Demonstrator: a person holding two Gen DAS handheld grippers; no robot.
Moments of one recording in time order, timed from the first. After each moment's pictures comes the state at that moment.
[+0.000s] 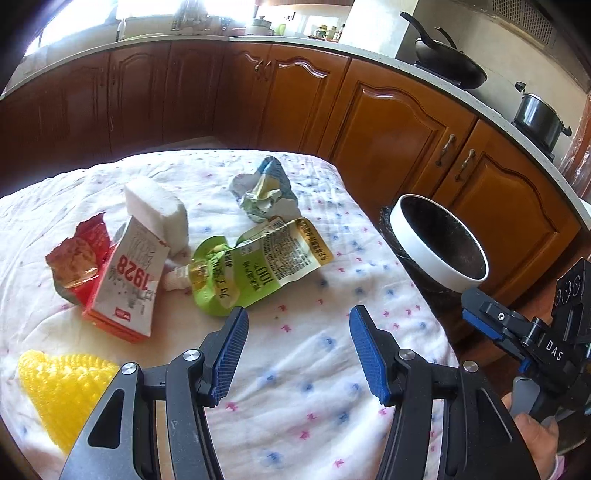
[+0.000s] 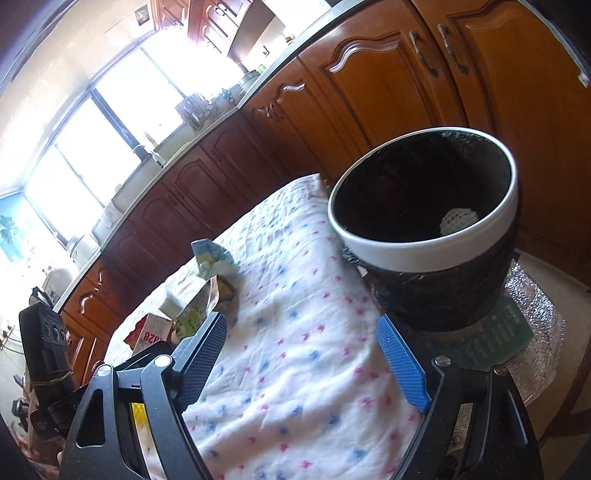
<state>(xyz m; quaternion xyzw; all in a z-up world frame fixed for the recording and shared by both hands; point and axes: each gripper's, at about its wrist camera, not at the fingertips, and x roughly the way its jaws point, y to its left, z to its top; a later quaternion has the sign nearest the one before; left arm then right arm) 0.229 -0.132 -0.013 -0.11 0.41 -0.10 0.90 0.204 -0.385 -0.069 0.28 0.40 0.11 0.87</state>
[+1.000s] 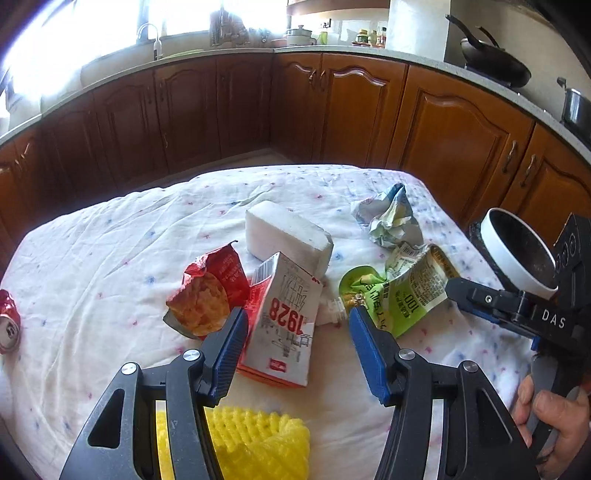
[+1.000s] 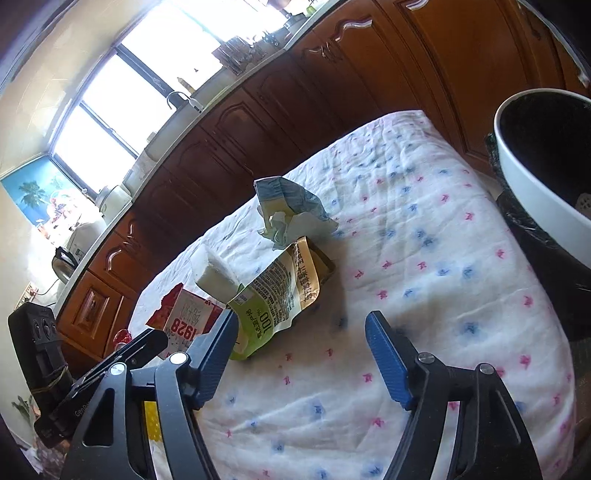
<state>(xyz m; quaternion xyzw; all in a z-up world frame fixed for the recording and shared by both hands) 0.249 -0.064 -0.011 -0.04 0.41 0.00 0.91 0.278 -0.272 -0.101 0.27 0.47 0.22 0.81</state>
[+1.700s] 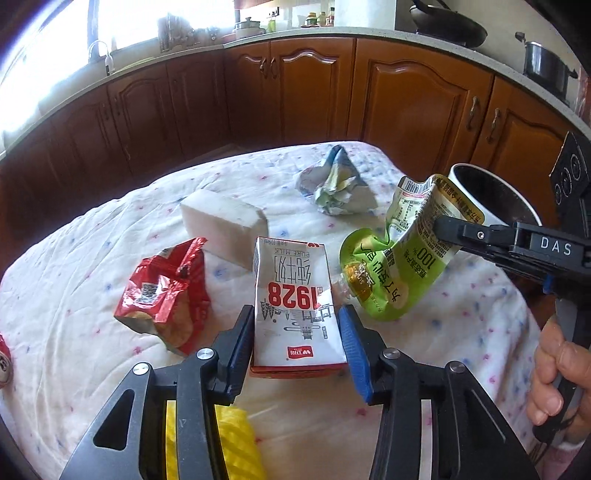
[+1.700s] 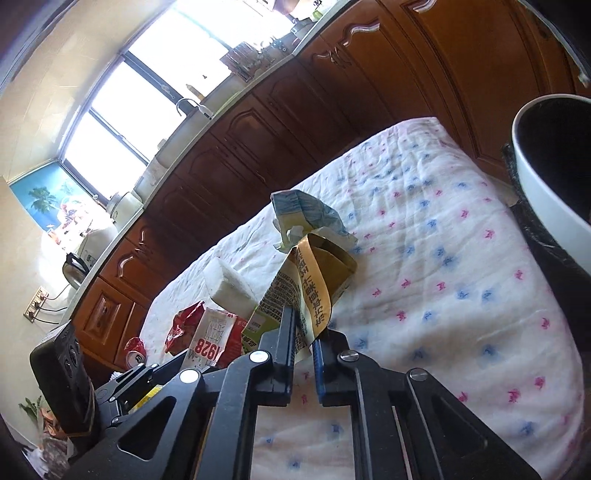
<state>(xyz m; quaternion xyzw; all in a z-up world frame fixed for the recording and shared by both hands) 0.253 -0.102 -0.027 0.00 0.42 -0.08 0.91 0.267 -0.284 -0.078 0.28 0.43 0.23 0.82</state>
